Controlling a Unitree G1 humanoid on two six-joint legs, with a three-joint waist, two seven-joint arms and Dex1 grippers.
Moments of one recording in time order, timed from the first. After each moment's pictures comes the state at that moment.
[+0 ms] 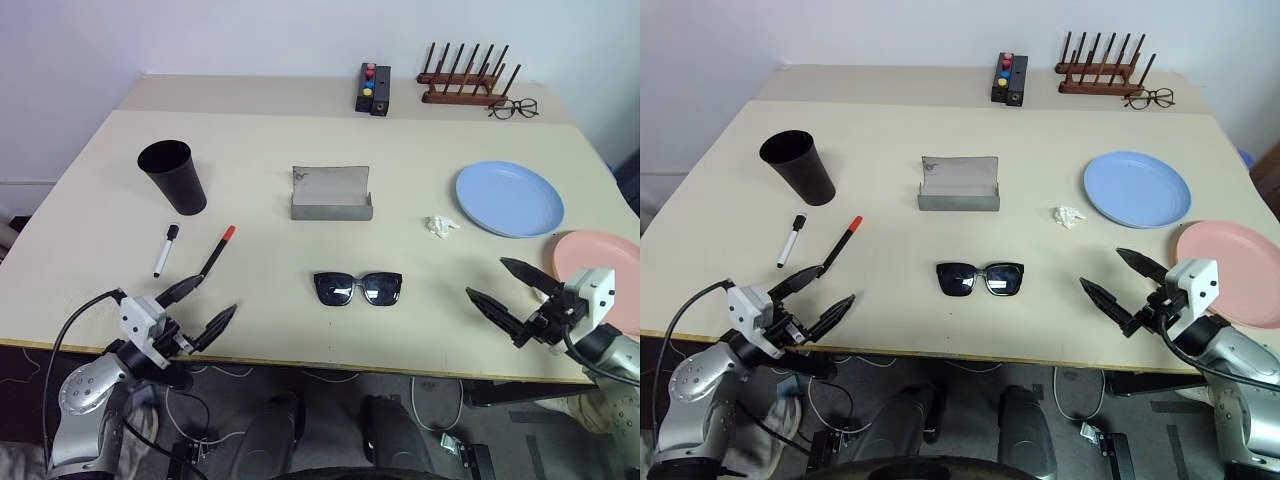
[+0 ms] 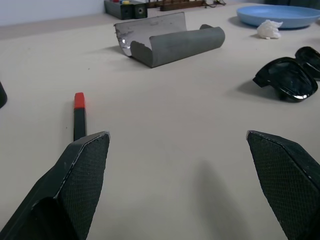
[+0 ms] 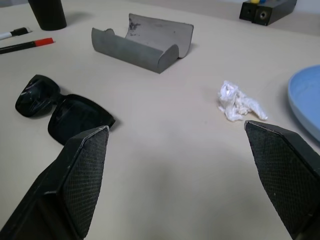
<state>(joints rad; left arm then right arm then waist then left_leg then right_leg) 0.21 0.45 0.25 -0.02 -0.43 -0.21 -0.91 0.25 -0.61 -0.44 -0.22 0.56 0.13 0.91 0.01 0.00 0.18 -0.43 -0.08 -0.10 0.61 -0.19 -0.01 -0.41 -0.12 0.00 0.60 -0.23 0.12</state>
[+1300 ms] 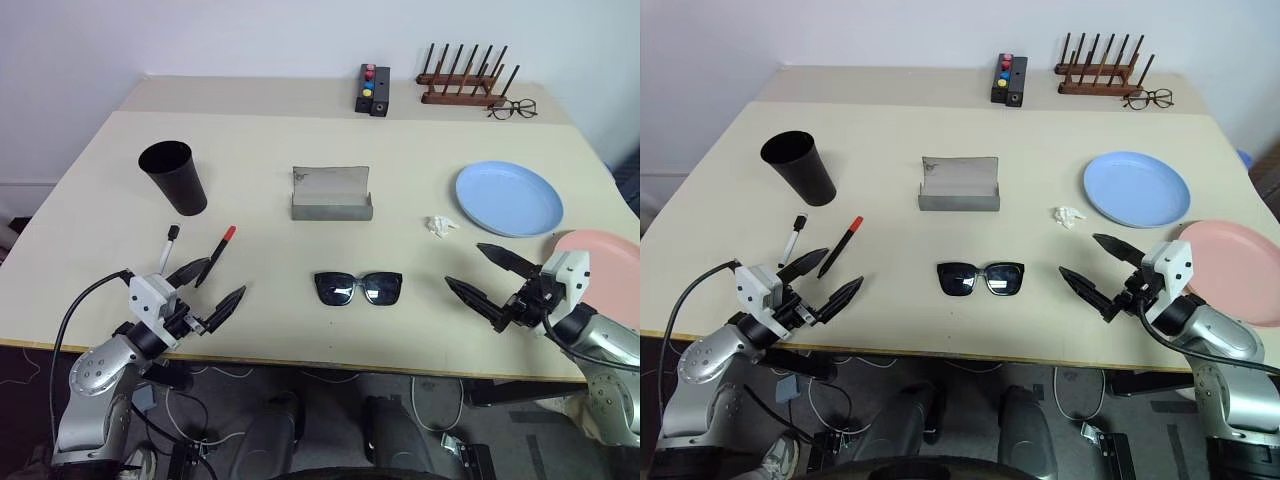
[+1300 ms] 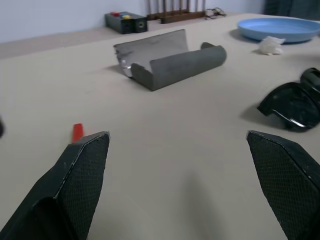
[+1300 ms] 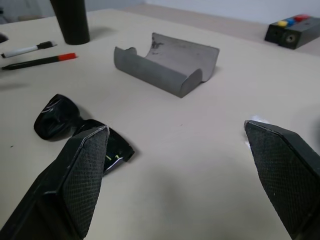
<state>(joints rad) 0.15 0.46 0.21 -0.17 -0.44 -0.05 -0.77 0.10 -0.62 -0.35 -0.18 0.54 0.14 0.93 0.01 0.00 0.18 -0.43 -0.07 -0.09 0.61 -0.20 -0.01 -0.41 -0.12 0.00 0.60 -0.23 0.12</state>
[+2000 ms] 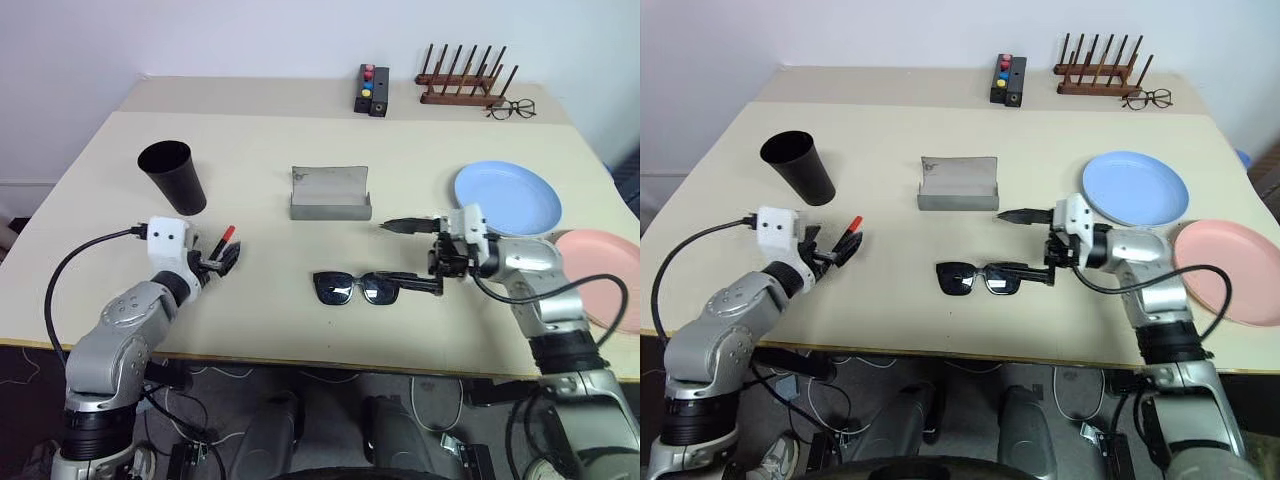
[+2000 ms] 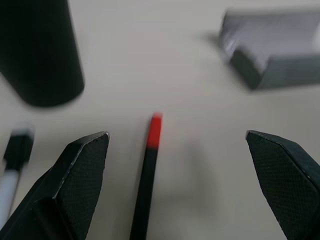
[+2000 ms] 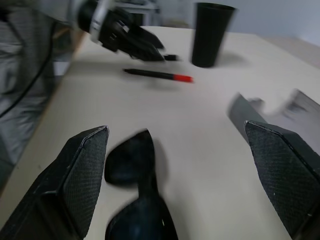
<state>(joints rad) -0.15 0.45 0.18 -0.40 -0.48 0.85 -0.17 -0.49 -0.57 0.05 0.20 0.41 0.01 1.35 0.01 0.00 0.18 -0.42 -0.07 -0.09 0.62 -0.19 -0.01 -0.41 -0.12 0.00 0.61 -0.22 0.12</state>
